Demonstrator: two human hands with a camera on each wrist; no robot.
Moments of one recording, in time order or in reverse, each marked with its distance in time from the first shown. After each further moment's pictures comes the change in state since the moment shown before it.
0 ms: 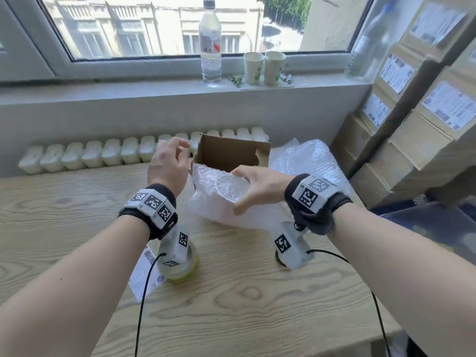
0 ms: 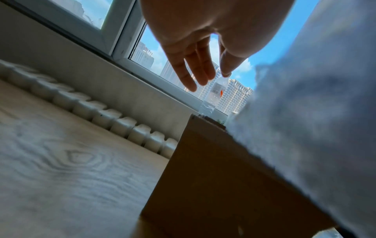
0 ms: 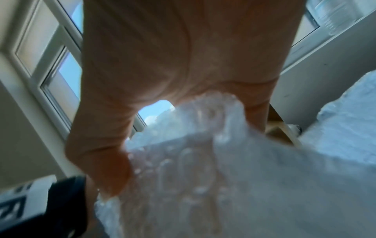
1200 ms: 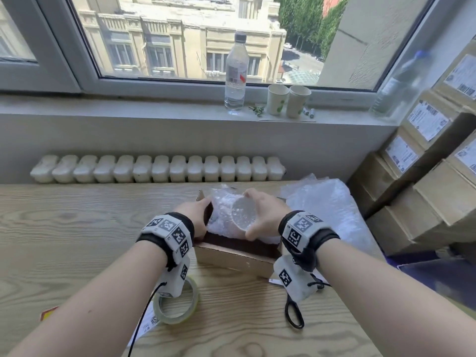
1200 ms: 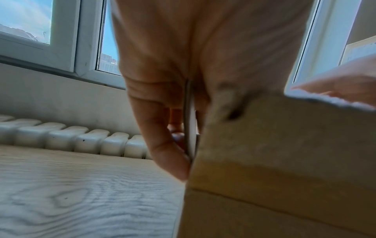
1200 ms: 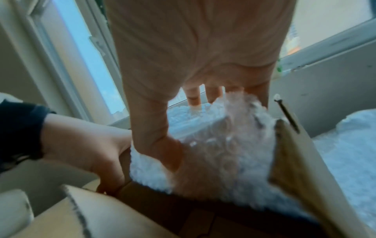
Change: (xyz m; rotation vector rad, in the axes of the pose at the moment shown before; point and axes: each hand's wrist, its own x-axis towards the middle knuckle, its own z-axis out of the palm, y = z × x) left_hand 0.022 -0.012 0.022 0.558 -0.858 -0.176; right_hand 0.068 0.008 -0.006 -0.185 0.091 0.032
